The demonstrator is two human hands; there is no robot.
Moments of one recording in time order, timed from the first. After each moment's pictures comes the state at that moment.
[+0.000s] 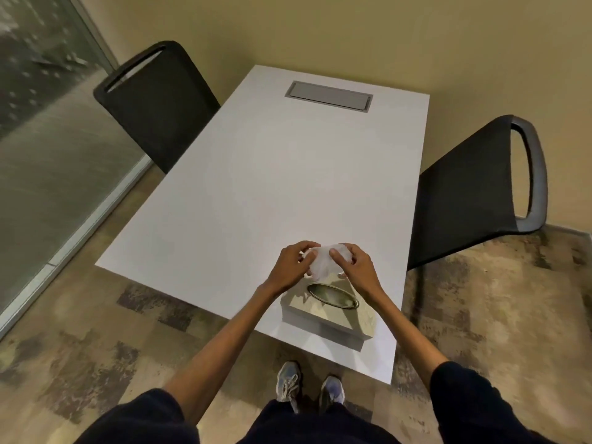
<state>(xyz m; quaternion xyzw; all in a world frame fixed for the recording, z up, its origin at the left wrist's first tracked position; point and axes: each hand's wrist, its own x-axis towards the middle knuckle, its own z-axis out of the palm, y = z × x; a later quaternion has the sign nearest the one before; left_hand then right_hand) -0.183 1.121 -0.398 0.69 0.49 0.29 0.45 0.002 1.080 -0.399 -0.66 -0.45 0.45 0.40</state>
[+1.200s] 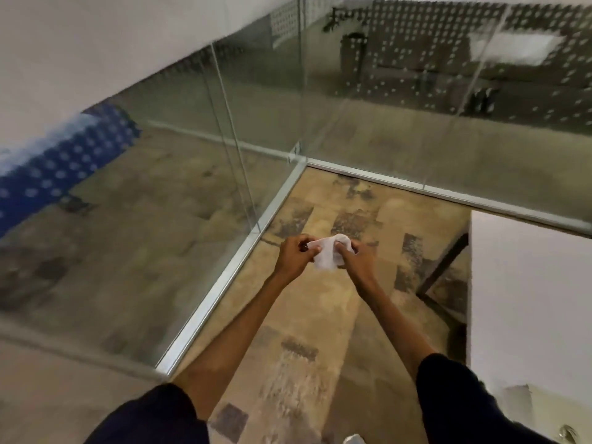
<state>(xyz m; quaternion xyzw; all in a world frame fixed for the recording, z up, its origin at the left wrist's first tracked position) -0.363 0.604 -0.335 0.09 0.82 0.56 0.02 -0.324 0.767 -0.322 -0.14 -0.78 0.61 0.07</state>
